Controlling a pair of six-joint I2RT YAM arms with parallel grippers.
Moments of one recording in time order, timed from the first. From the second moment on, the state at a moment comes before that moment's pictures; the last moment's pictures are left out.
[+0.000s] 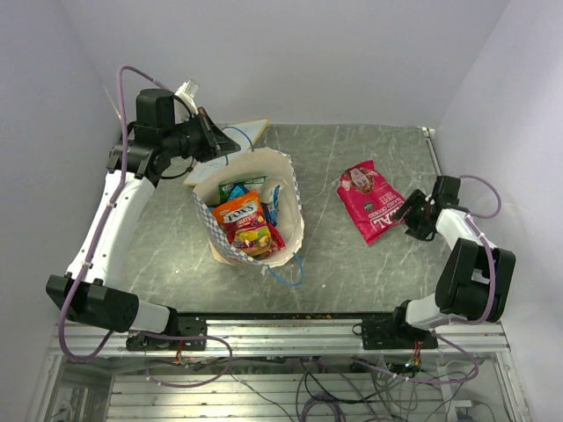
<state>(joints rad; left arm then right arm) -0.24 1.39 1.61 -0.68 0.53 -0.69 -0.30 1.46 0.80 -0.36 -0.17 0.46</state>
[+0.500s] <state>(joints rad) -0.24 1.36 1.54 -0.58 0.60 -0.77 0.18 1.30 1.17 -0.49 -0.31 0.44</state>
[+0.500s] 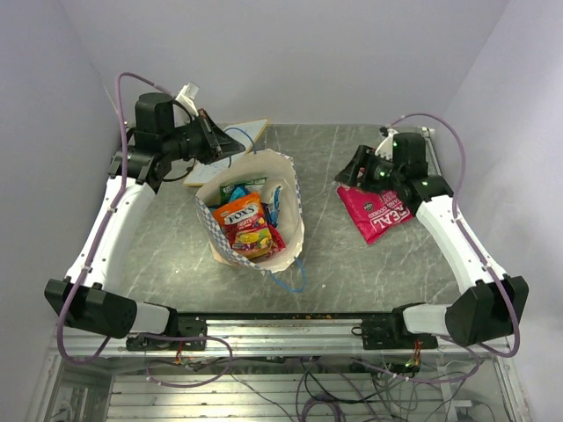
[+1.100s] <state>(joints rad) -0.24 1.28 1.46 -0.53 0.63 -0.86 0.93 1.41 1.57 -0.52 -0.16 0.44</state>
